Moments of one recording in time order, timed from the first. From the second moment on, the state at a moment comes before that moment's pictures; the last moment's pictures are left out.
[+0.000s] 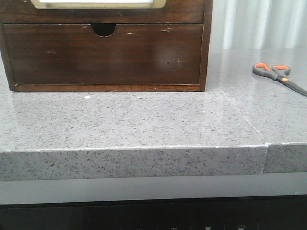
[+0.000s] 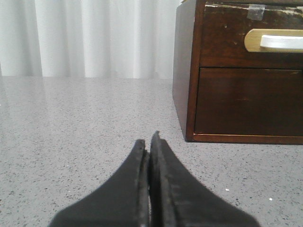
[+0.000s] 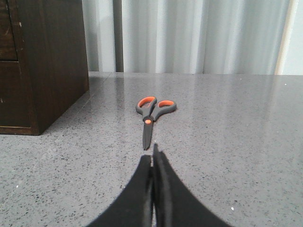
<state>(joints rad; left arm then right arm) -0.01 0.00 0.00 -0.09 0.04 0.08 0.02 -0.01 0.03 -0.05 0.01 0.09</state>
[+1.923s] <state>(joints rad) -0.01 0.45 -0.78 -0.10 0.56 0.08 0.02 0.45 -0.69 -0.09 0.55 0.09</state>
